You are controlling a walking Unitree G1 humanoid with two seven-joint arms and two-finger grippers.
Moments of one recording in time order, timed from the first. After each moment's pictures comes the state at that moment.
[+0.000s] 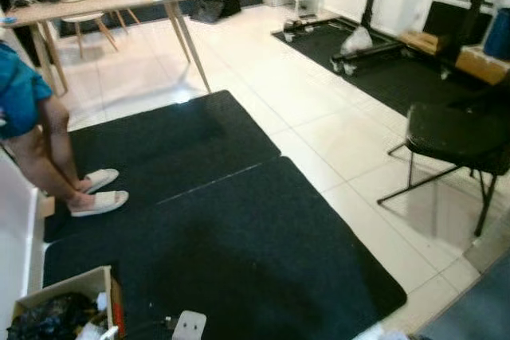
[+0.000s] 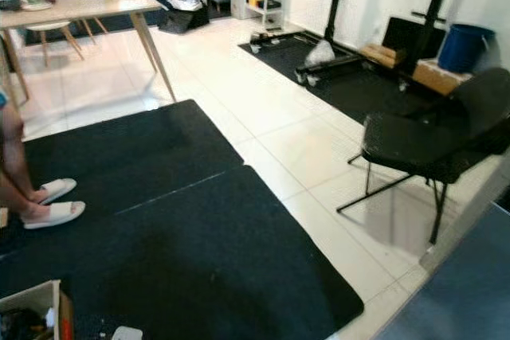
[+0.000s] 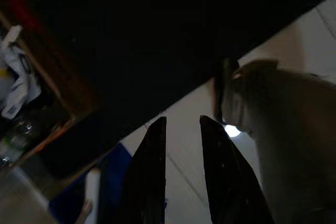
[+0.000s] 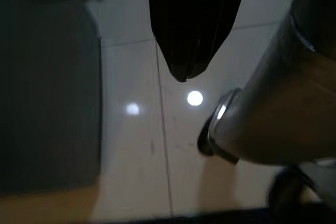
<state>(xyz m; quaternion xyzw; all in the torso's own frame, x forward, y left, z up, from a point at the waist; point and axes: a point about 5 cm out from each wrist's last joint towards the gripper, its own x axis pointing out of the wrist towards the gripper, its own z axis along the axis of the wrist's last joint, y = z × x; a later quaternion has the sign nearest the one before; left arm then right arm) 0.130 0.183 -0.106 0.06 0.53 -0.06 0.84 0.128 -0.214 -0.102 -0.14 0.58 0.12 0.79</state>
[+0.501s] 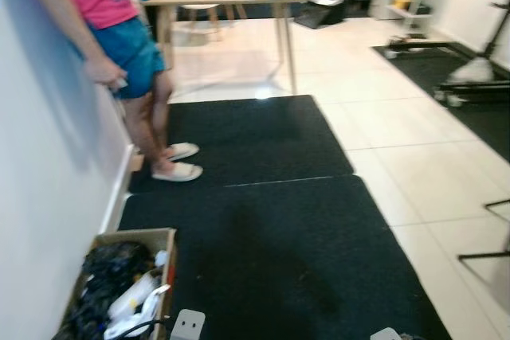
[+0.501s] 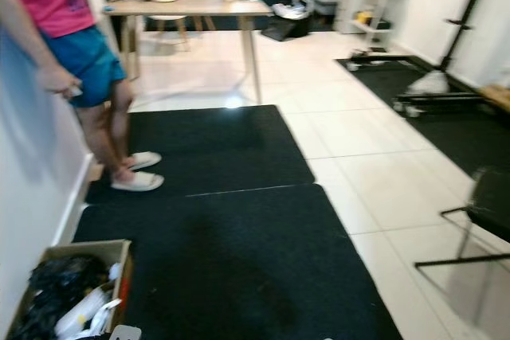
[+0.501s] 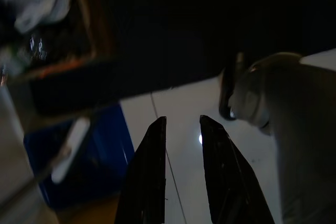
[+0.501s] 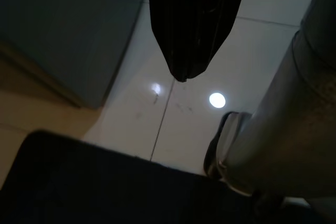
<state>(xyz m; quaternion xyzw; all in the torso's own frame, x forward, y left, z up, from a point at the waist) 0.127 0.187 -0.106 0.05 0.54 -0.05 0.84 0.122 -0.219 -0.103 -0.15 0.59 0.12 0.79</state>
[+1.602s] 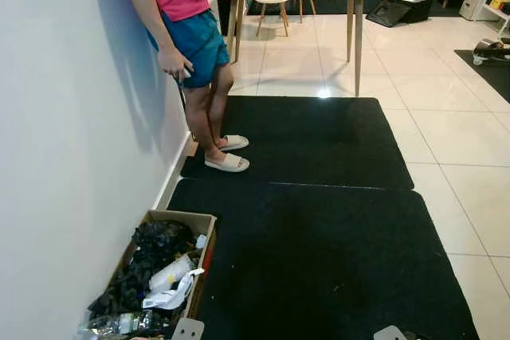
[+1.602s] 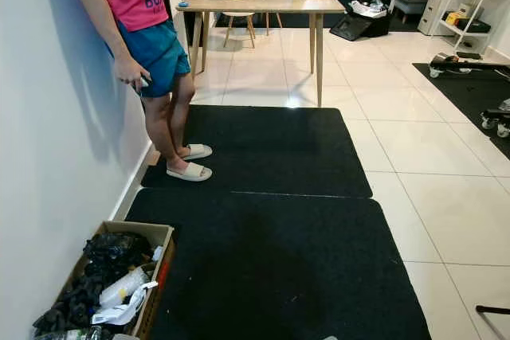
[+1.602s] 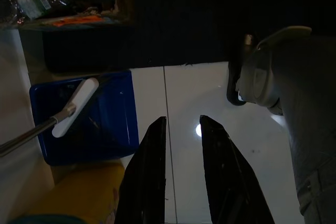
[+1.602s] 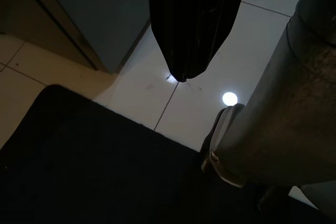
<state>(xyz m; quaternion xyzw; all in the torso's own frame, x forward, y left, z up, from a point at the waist) 0.121 0.189 -0.108 0.07 0.55 -0.06 0.83 0.124 -0.219 -0.102 -0.15 0.58 0.12 0.79</state>
